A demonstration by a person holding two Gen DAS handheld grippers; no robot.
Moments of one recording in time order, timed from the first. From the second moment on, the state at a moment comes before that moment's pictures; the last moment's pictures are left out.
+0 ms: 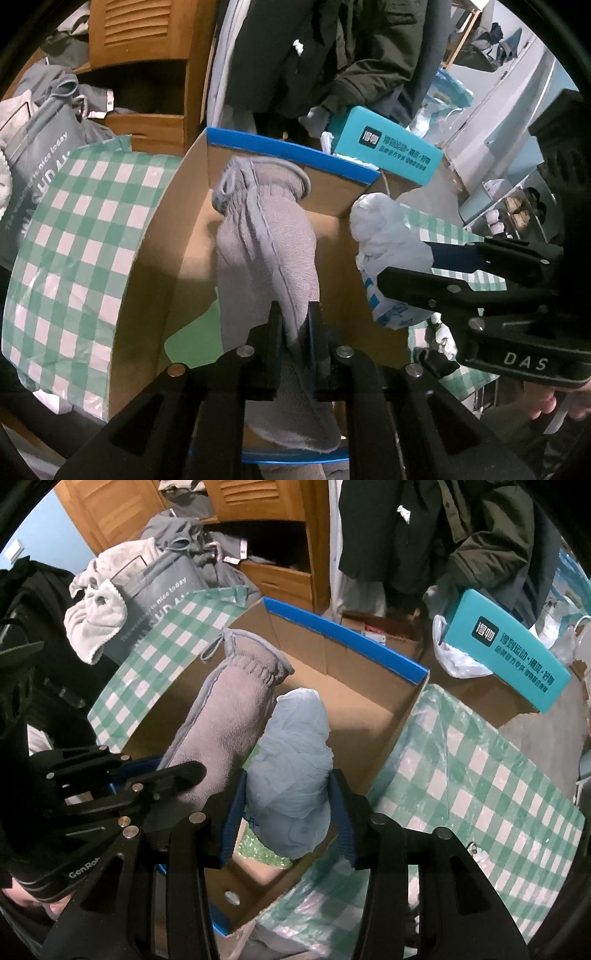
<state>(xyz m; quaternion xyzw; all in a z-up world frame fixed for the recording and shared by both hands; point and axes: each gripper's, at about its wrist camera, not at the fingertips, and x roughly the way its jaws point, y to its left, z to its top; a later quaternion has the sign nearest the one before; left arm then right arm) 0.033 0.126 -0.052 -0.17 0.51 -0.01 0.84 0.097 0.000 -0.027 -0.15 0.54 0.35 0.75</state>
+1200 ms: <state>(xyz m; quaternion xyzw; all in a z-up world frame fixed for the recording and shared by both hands) 0.035 0.064 -0.025 -0.12 0.48 -0.05 0.87 0.081 -0.073 0.016 -0.17 0.47 0.29 0.81</state>
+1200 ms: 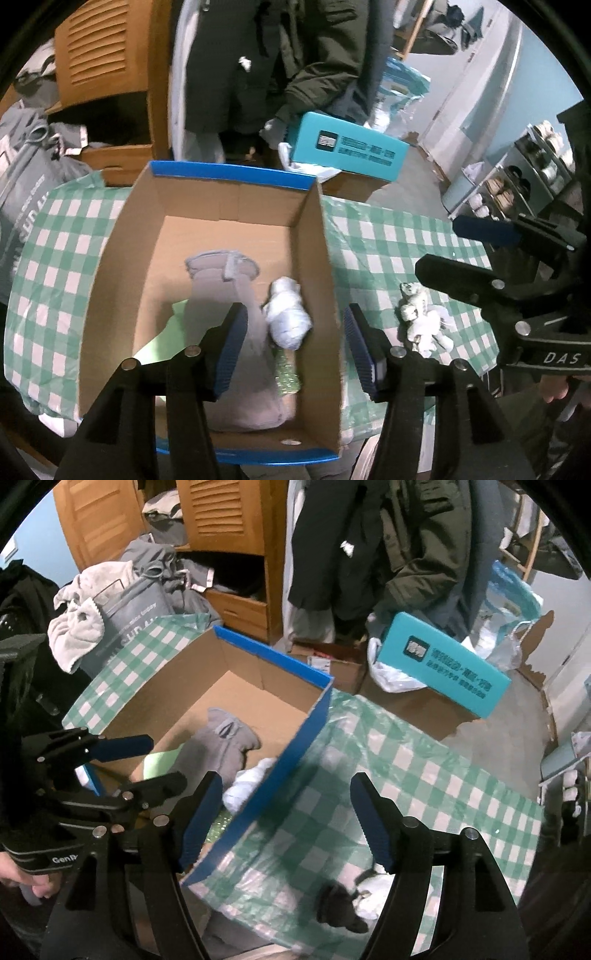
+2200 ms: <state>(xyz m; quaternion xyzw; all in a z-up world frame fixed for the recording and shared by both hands) 0.062 -0.049 -0.048 -0.08 0.51 -0.11 0.85 0.098 -0.209 -0.010 -0.11 0.49 0.21 0.84</state>
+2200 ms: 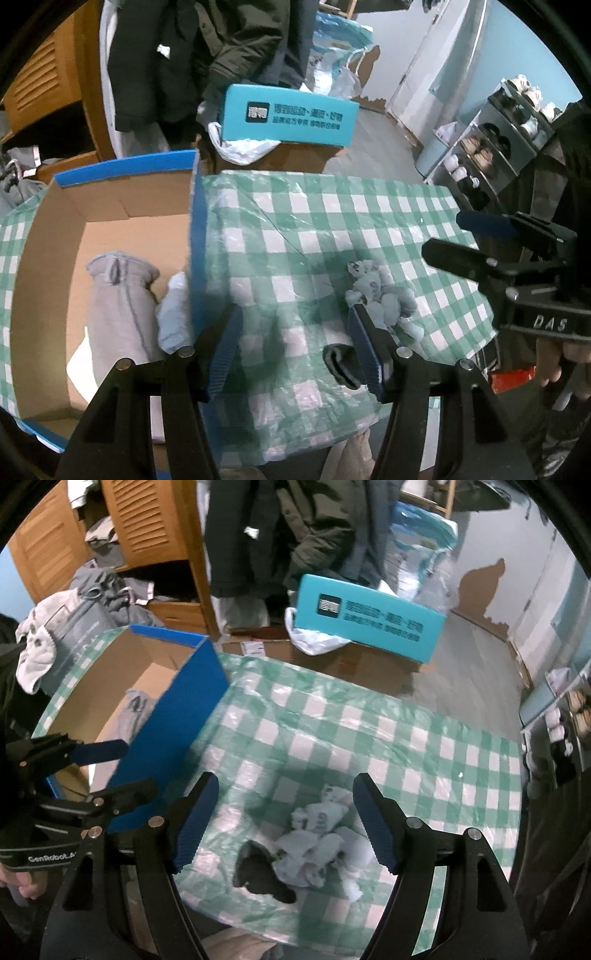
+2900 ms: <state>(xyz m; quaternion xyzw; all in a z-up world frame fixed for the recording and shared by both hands) 0.066 -0.099 -0.081 -0.06 0.55 -0.14 0.82 0.116 -0.282 -0.067 -0.08 0.56 0.15 0.81</state>
